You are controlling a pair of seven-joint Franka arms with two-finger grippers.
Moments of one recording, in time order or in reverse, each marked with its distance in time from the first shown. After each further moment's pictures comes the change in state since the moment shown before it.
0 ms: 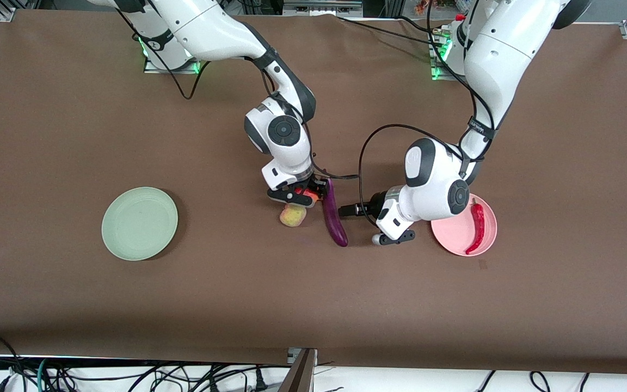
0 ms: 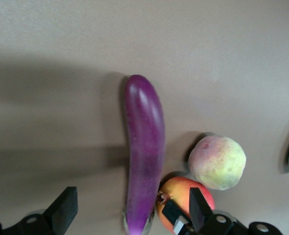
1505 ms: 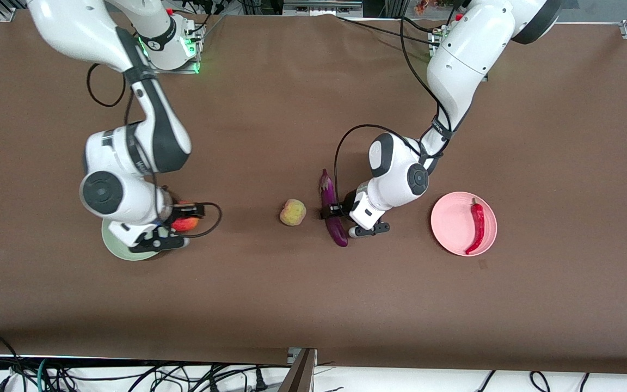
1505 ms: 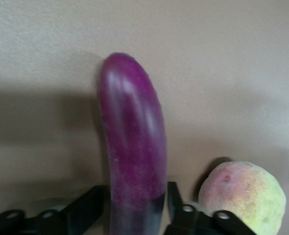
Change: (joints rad) left arm -0.129 0.105 0.006 -0.022 -0.043 0.301 0.001; right arm -0.502 -0.188 -0.029 0.055 0.000 -0.527 -0.930
